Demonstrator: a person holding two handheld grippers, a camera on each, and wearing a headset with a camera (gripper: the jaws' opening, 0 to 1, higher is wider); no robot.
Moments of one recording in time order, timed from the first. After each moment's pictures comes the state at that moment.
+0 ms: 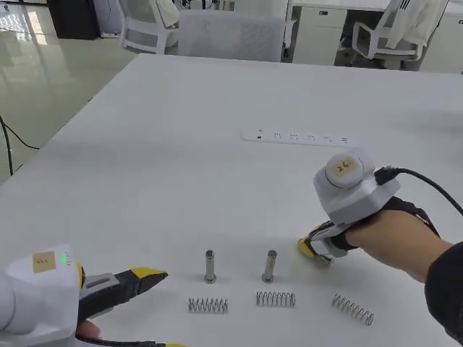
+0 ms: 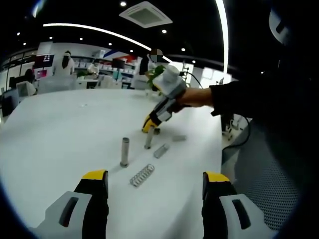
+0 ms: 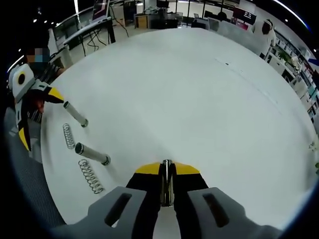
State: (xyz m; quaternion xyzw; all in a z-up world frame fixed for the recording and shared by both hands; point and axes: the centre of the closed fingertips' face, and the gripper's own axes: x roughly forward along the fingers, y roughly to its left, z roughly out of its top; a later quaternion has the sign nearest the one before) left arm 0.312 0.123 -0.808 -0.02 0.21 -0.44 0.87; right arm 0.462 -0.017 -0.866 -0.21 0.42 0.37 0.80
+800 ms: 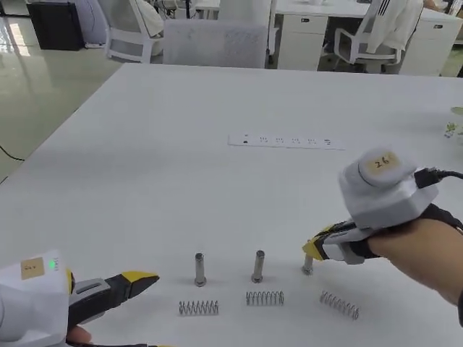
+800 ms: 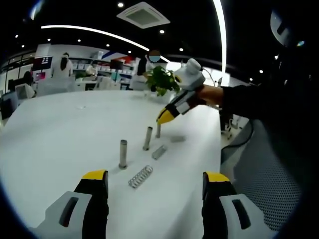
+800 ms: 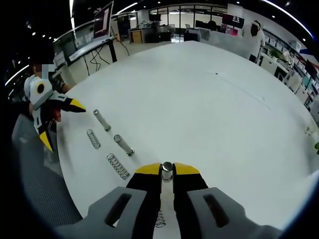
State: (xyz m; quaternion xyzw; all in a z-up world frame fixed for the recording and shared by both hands) left arm 0.310 0.119 -0.805 -0.01 0.20 -0.45 0.87; right arm 0.420 -0.038 -0.819 -0.16 0.39 0.37 0.83
